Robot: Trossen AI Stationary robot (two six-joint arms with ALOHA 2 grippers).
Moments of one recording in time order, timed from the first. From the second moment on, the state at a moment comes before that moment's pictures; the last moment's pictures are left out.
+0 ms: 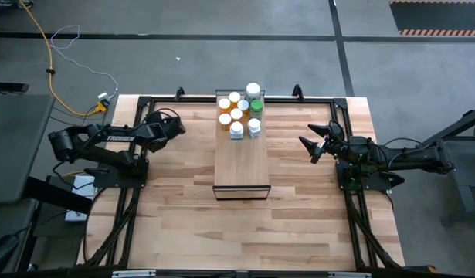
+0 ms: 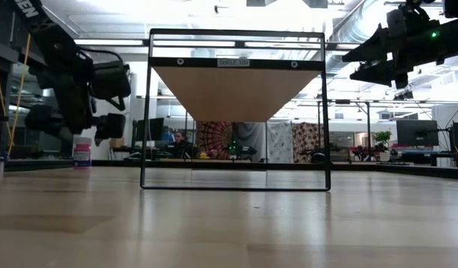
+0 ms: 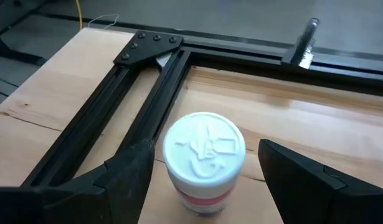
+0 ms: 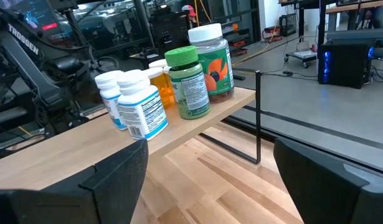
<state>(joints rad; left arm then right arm) 0.69 1.26 0.38 -0.33 -0.95 -1.08 -0.02 0.32 0.21 0.02 0.57 0.26</state>
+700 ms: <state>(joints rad) 0.69 1.25 0.38 -0.27 -0.91 -1.01 -0.02 0.32 0.21 0.02 0.57 0.26</state>
